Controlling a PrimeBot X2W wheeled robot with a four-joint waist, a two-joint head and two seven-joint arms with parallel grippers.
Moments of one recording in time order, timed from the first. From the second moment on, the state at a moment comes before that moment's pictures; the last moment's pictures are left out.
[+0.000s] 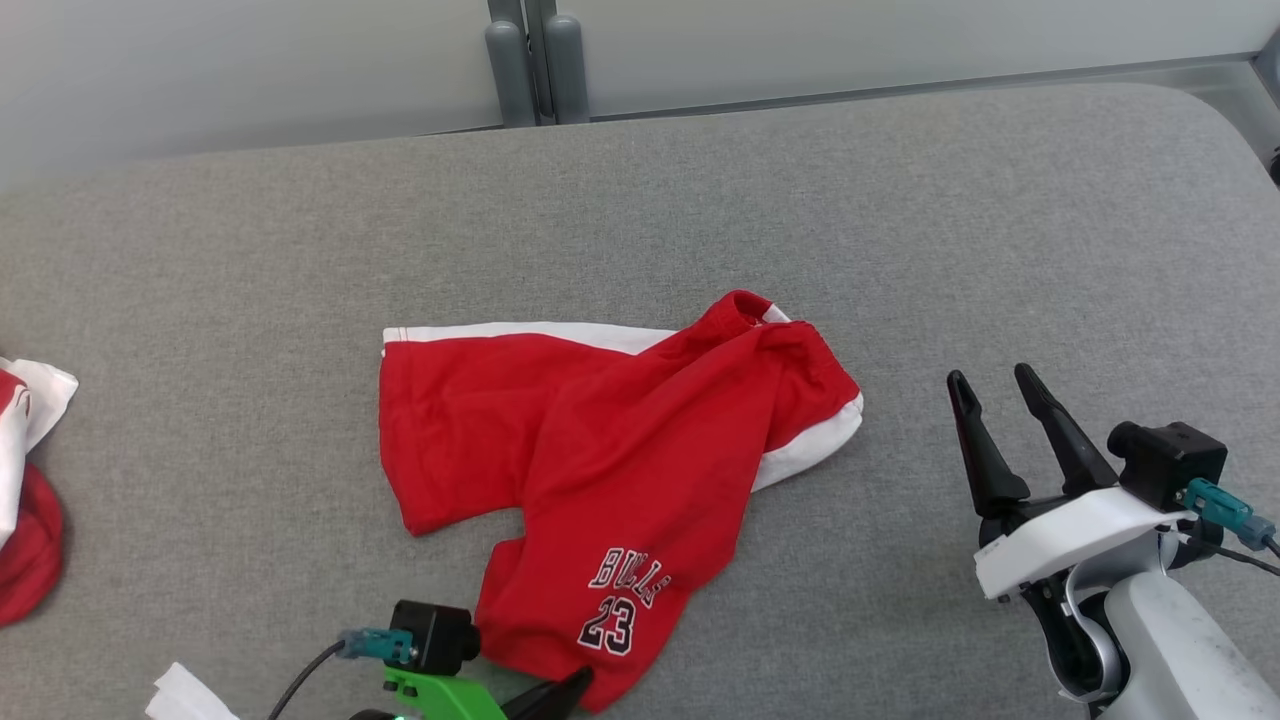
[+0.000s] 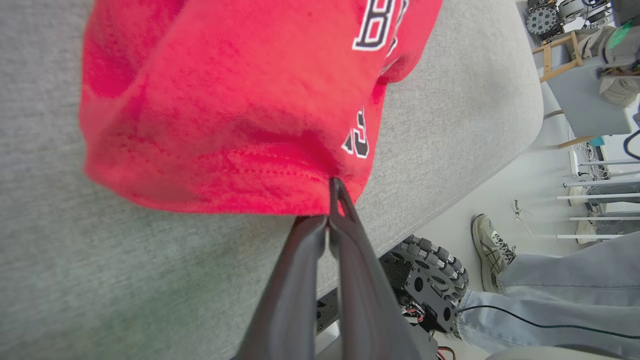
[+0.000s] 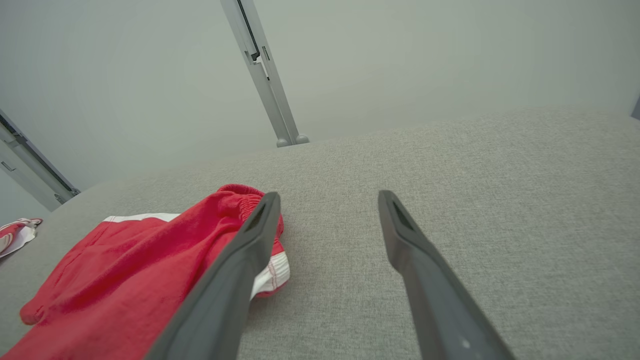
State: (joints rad) left arm -0.06 0.33 -0.64 0.16 -0.92 -0.12 0.30; right arm -0.21 -0.25 0.21 0.29 0.51 0.13 -0.25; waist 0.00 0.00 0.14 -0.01
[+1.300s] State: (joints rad) left arm -0.43 0.49 -0.39 0.41 -1.26 -0.13 0.46; right arm -0.26 -0.22 0.25 0.33 0.51 0.13 -0.25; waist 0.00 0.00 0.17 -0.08
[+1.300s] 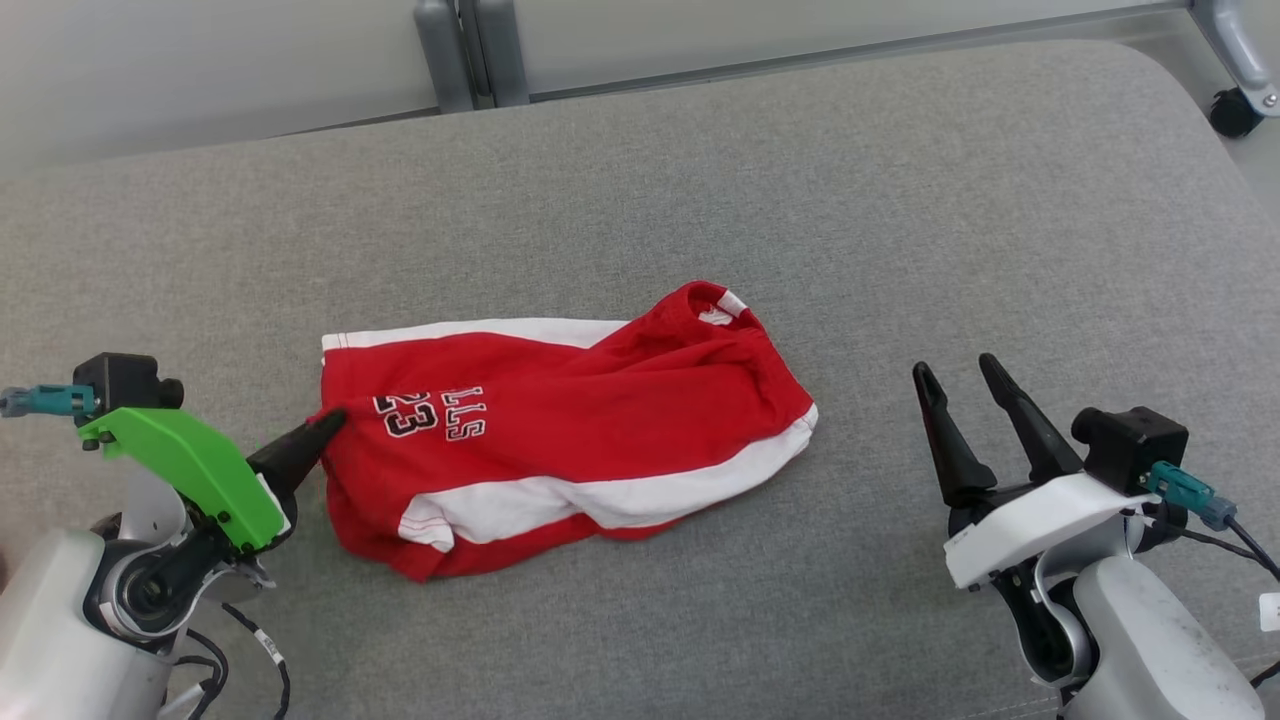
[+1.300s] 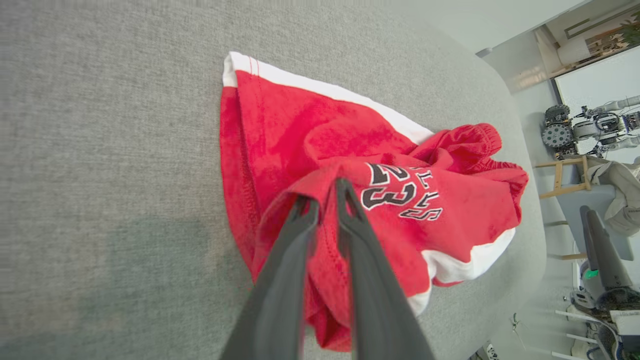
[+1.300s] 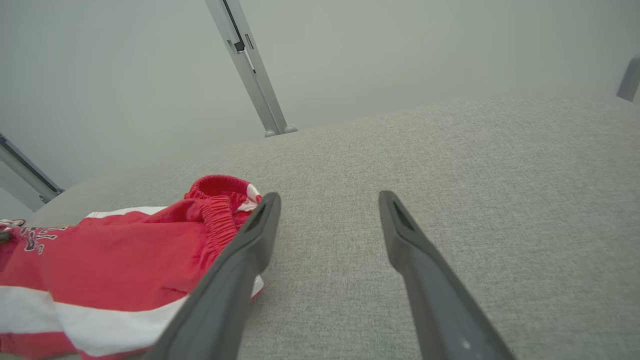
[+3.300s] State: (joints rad) left arm 0.02 0.24 -0.24 0.13 -0.55 0.00 -0.15; right arm -0.06 -0.18 0.16 0.22 0.32 0.13 -0.25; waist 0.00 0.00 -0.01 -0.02
